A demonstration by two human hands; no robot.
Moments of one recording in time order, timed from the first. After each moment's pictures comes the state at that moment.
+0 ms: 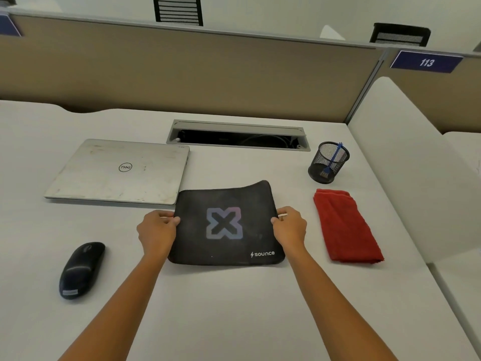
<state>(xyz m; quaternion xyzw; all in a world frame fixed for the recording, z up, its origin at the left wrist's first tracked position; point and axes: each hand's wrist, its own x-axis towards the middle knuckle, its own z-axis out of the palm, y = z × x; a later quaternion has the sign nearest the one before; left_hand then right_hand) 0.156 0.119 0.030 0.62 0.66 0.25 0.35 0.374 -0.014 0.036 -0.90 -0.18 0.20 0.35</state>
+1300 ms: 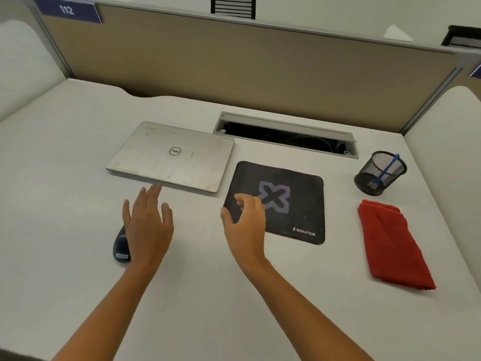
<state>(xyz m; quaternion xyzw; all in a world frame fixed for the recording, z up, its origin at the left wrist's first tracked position) 0.059 0.113 0.034 0.73 0.60 0.31 0.09 0.219 0.040 0.053 -0.76 -0.42 0.14 0.47</state>
